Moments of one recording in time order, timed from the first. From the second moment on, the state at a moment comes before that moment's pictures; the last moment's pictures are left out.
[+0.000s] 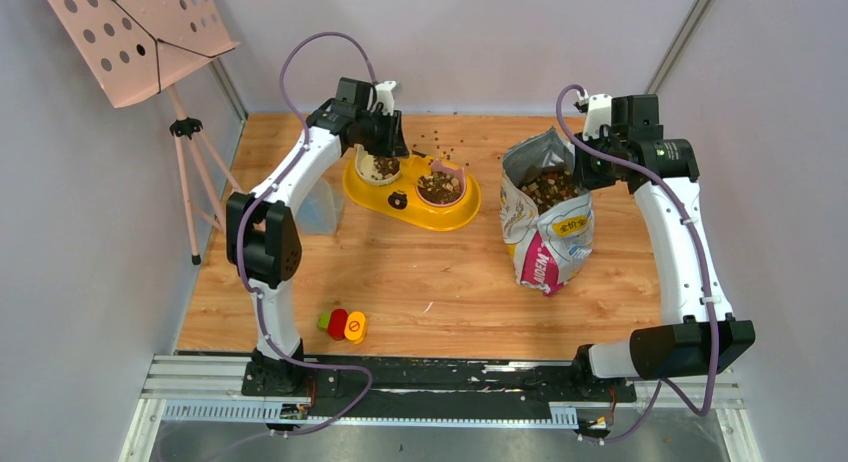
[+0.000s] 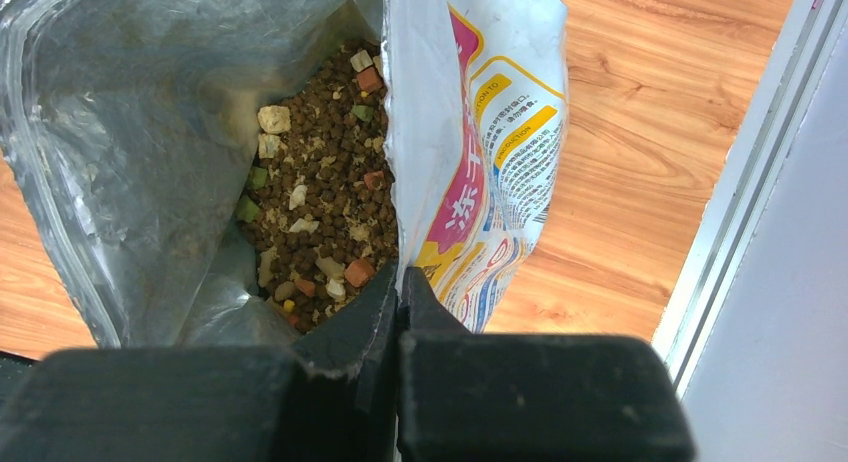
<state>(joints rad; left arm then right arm) -0.31 1.97 1.82 -0.60 0.40 -0.14 0.07 1.38 1.63 -1.09 -0.13 -0.15</state>
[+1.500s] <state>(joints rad) -0.33 1.68 1.62 -0.64 0.84 -0.07 0.05 1.37 1.63 -1.09 -0.15 -0.15</state>
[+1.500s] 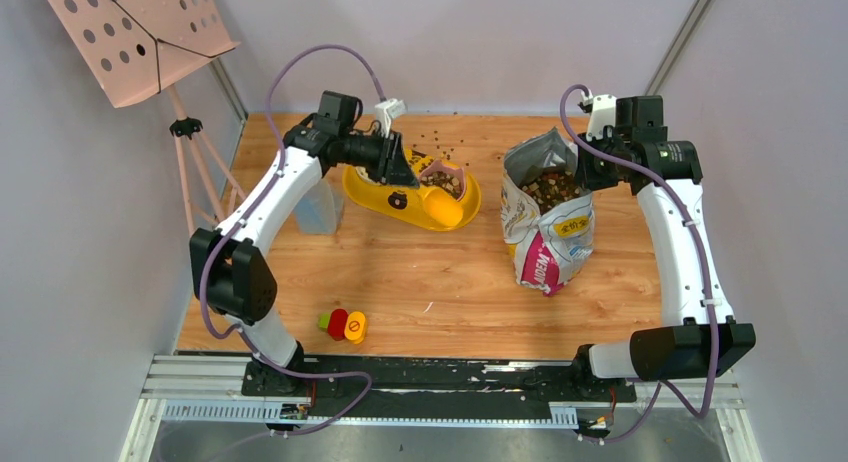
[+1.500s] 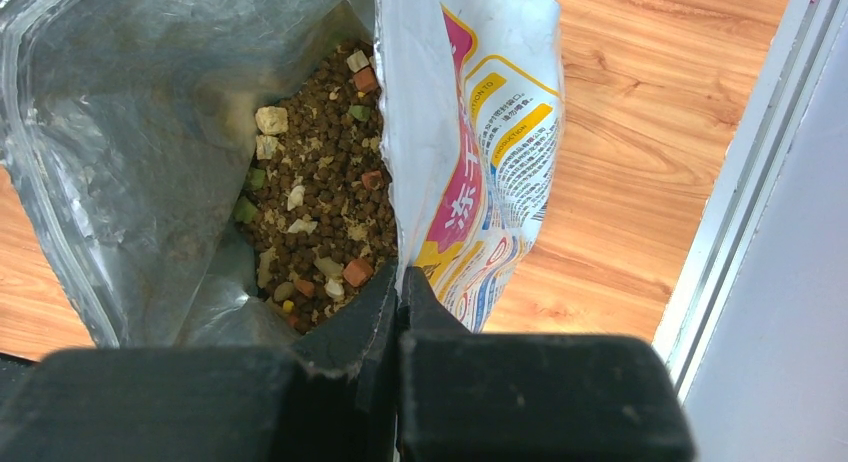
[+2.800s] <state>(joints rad) -0.31 1.93 1.81 -1.10 0.37 0.09 0.02 1.32 1.58 -1.08 -0.16 -0.15</state>
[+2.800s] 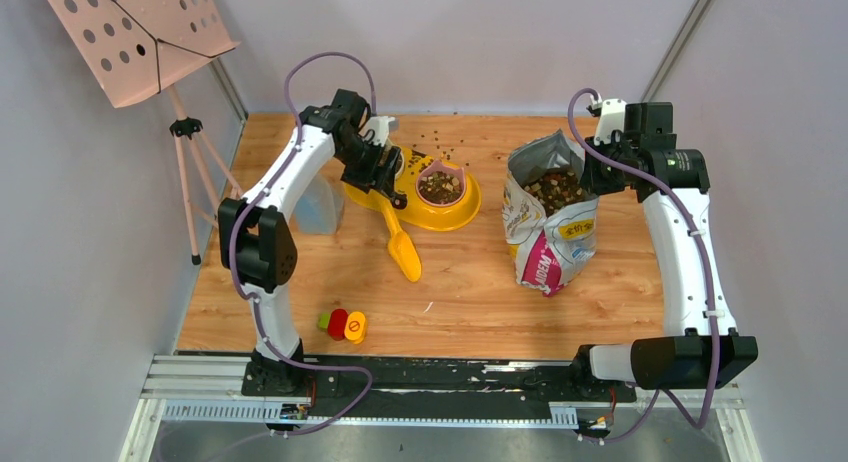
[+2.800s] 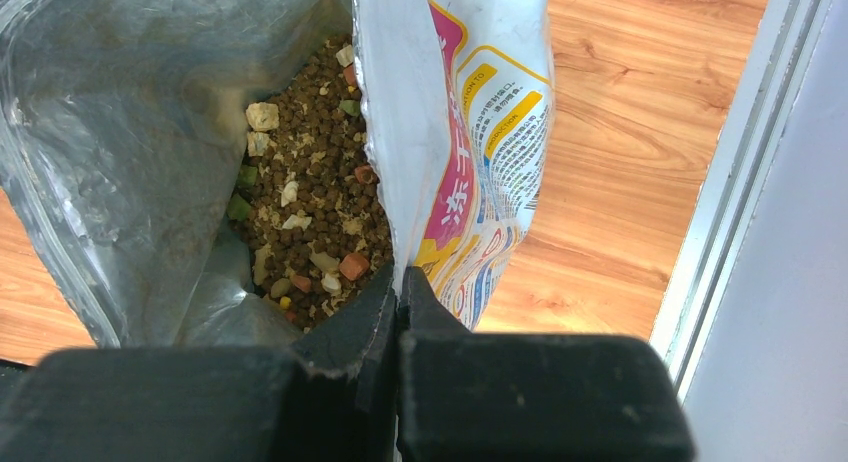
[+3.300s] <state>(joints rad) -0.41 1.70 1.72 -0.86 0.48 0.08 0.02 1.32 1.58 -1.08 -0.16 -0.15</state>
